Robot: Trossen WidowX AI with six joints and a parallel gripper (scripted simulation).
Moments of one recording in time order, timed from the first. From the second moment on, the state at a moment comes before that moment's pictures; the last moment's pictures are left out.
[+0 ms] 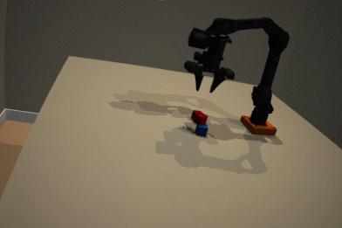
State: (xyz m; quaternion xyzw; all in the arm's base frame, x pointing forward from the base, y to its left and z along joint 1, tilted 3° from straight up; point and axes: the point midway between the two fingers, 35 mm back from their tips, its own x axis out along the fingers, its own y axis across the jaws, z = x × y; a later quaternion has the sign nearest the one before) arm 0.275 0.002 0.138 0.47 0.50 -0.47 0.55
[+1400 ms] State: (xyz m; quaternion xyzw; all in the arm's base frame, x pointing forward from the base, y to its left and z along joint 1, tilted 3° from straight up) arm 0.277 -0.005 0.038 0.47 0.50 -0.48 0.55
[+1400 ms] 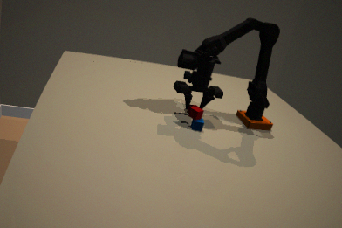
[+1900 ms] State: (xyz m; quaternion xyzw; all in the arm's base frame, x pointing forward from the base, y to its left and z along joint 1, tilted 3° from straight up) arm 0.274 -0.004 0.041 0.47 0.50 -0.48 0.54
